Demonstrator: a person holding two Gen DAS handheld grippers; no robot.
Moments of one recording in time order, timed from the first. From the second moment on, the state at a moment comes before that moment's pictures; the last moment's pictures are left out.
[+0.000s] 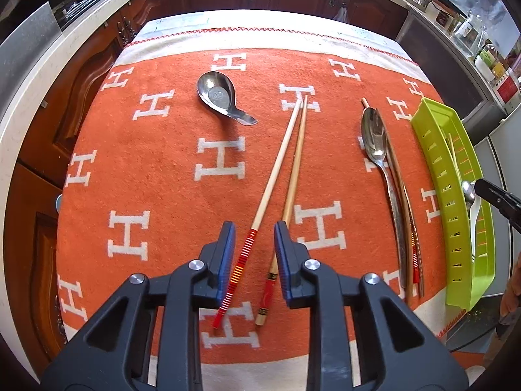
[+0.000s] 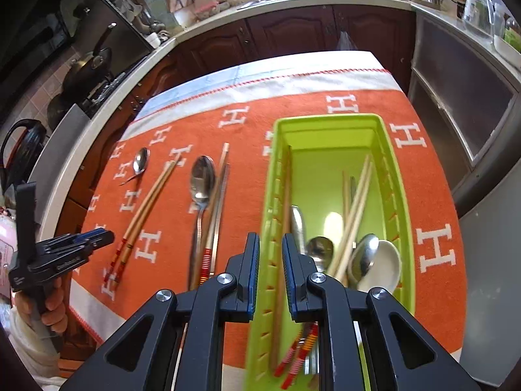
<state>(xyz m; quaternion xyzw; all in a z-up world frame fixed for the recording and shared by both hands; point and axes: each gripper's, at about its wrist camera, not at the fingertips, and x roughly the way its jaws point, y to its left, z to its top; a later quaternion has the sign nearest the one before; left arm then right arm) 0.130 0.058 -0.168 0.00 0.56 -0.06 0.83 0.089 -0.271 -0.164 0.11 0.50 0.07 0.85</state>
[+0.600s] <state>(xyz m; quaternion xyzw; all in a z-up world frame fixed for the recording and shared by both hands) 0.128 0.068 -0.181 0.02 0.55 -0.13 0.82 0.107 -0.125 -0.164 0.13 0.50 0.16 0.84</state>
